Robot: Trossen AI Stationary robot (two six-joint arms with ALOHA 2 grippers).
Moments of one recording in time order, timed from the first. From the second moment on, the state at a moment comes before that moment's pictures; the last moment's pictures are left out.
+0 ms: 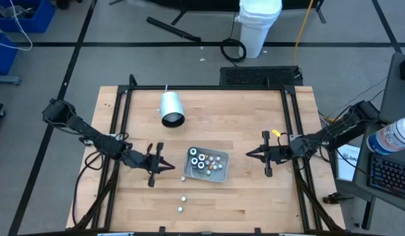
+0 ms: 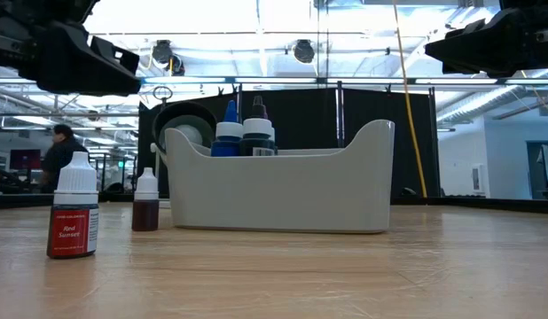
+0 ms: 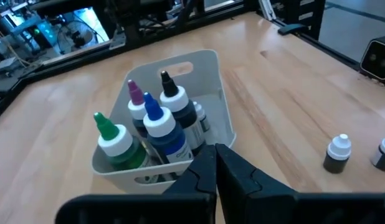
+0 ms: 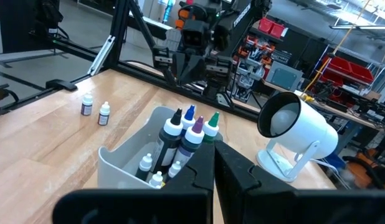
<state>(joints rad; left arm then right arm) -0.49 1.14 0.31 0.48 -0.32 0.10 0.45 0.76 0.13 0.59 0.40 -0.31</state>
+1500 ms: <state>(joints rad) -0.46 1.14 0.31 0.65 -0.37 0.30 0.41 1.63 1.09 0.08 0.37 0.03</state>
